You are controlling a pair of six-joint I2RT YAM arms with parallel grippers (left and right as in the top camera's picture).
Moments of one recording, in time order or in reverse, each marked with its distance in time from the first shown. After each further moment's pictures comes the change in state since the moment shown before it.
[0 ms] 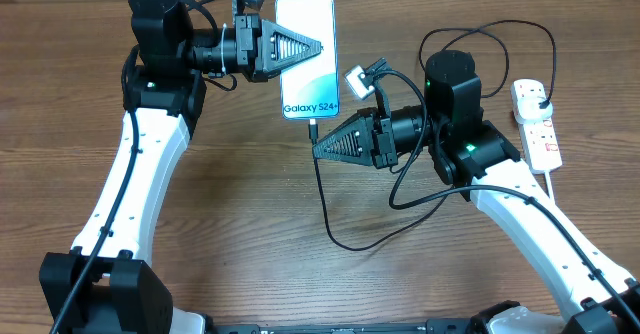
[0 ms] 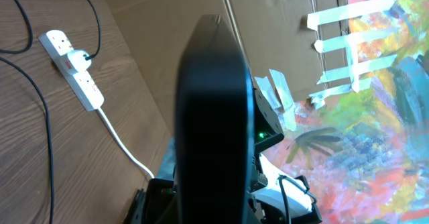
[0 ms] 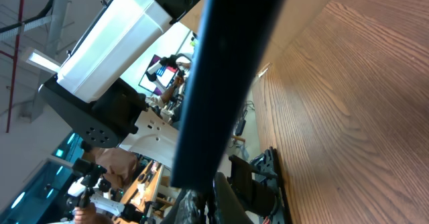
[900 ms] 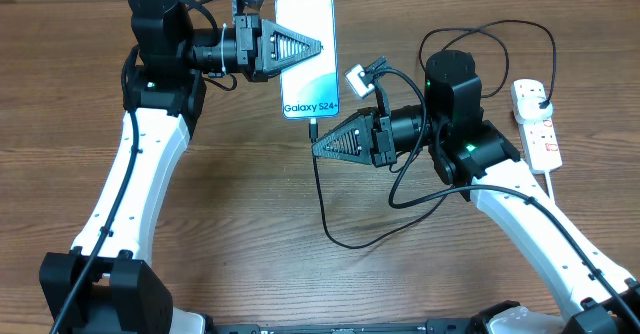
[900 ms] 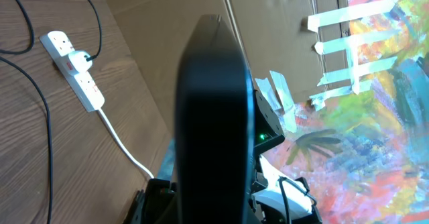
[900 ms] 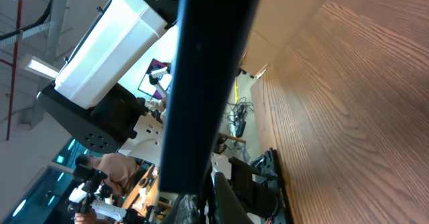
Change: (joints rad) left arm 0.000 0.000 0.000 0.000 -0.006 -0.006; right arm 0.000 0.000 0.000 0.003 0.016 0.029
